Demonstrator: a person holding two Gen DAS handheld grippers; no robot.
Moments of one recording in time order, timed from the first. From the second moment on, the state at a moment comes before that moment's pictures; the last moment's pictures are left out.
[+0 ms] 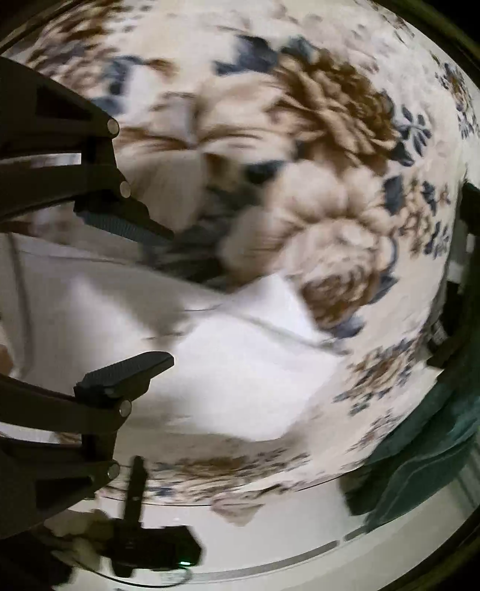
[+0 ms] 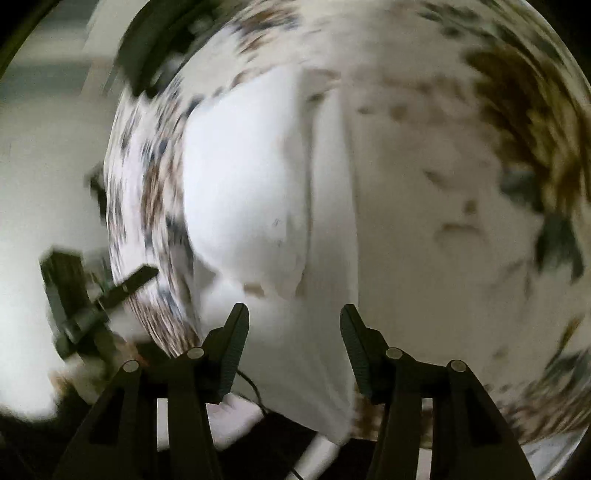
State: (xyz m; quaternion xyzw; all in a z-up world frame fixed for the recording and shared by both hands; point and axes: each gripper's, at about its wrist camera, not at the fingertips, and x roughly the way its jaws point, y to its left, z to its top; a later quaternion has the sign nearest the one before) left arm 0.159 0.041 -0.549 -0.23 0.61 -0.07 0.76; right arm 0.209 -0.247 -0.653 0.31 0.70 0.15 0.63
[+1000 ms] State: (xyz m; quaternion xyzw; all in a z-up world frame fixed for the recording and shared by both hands) left arm 0.207 0.024 -0.573 -0.26 0.62 -0.12 0.73; right arm 0.226 -0.273 -0.678 0.34 0.71 0.09 0.61
